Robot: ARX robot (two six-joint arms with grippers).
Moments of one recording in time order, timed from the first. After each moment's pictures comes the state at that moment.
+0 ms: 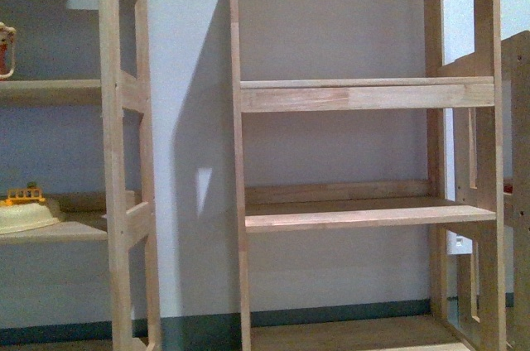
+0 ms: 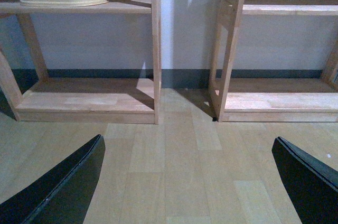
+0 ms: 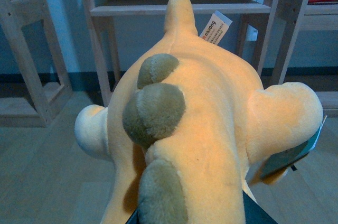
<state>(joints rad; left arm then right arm) 0.00 0.00 0.01 0.00 0.00 -0.01 0.00 0.01 0.01 0.00 0.00 0.00</state>
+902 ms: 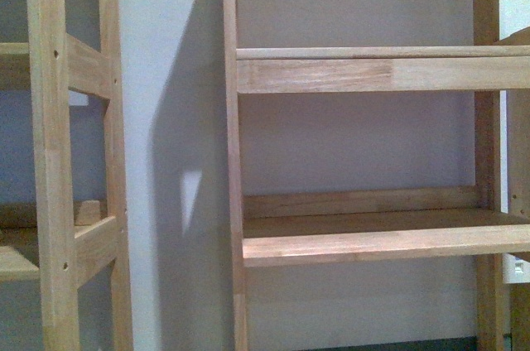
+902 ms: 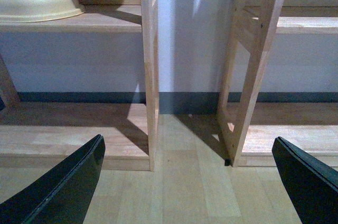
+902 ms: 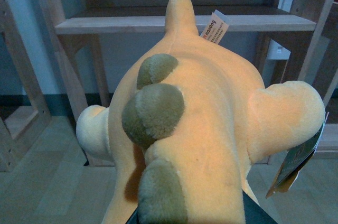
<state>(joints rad) 0.00 0.00 0.01 0.00 0.00 -0.01 0.00 0.01 0.01 0.00 0.00 0.00</state>
